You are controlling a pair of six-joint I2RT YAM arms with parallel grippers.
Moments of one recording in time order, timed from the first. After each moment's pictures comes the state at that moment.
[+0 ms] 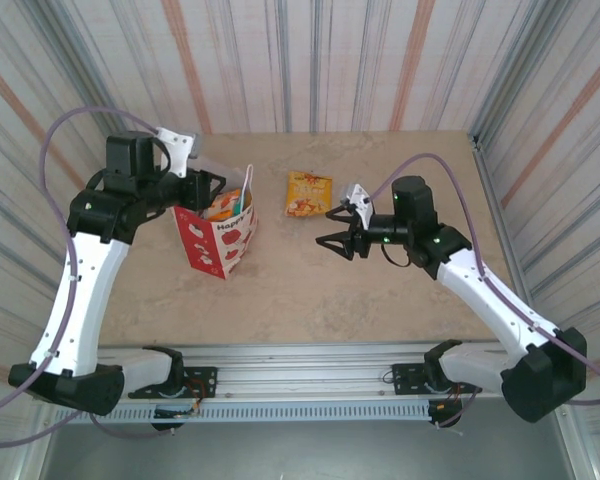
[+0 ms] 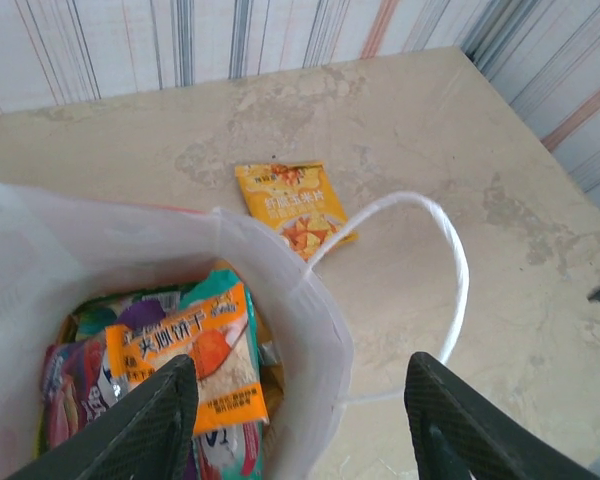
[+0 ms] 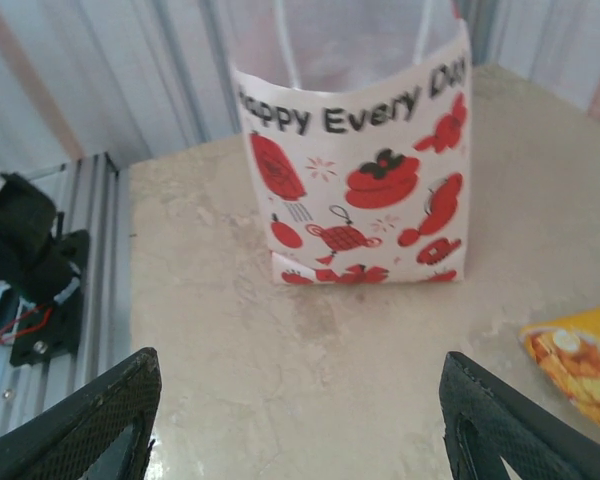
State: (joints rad) left arm -0.23 1.20 1.56 -0.97 0.33 -0.04; right arm 0.48 1.16 0.96 -0.26 -0.73 -0.19
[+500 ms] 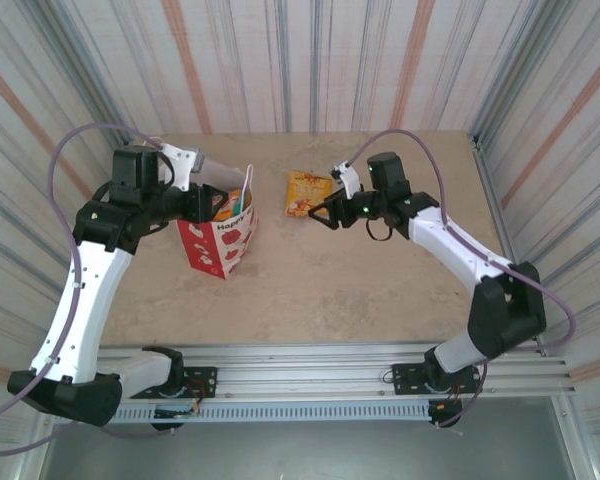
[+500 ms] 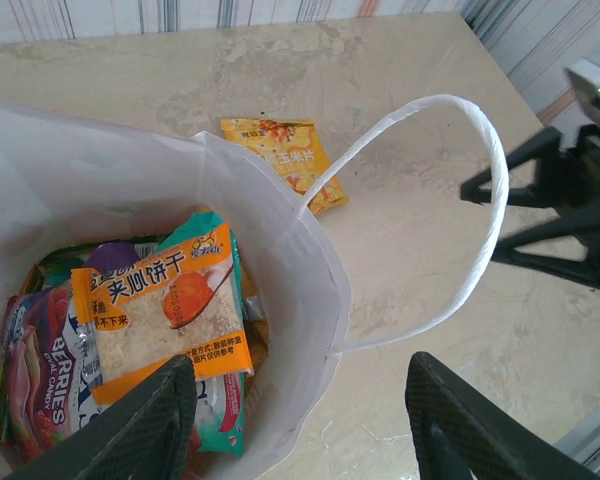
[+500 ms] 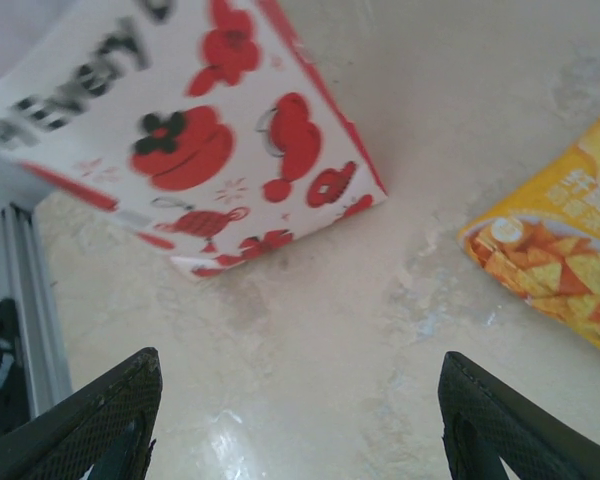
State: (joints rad) left arm -0.23 1.15 1.44 -0.95 0.36 -0.07; right arm 0.42 1.53 1.19 -0.32 -0.62 0.03
